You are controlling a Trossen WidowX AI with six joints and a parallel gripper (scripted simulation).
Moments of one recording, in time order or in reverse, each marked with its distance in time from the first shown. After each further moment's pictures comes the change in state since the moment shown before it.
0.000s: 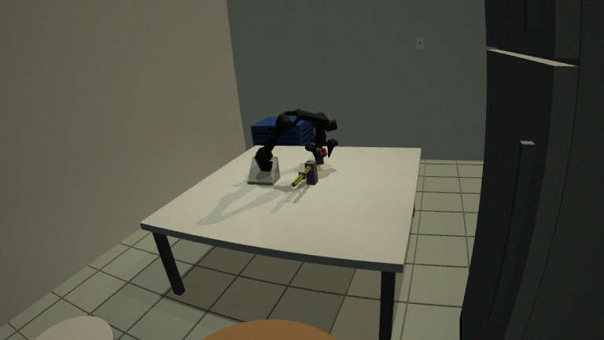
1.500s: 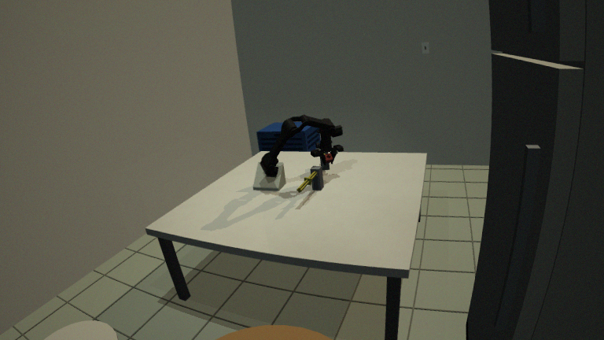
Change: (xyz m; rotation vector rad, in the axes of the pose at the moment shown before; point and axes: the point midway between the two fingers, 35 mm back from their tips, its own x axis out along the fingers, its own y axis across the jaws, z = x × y) arm 0.001 0.001 0.000 -0.001 0.000 0.002
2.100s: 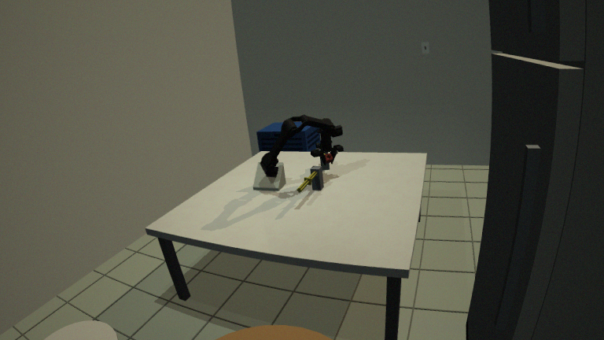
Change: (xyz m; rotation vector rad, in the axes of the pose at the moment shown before) arm 0.000 0.000 0.000 0.000 0.000 0.000
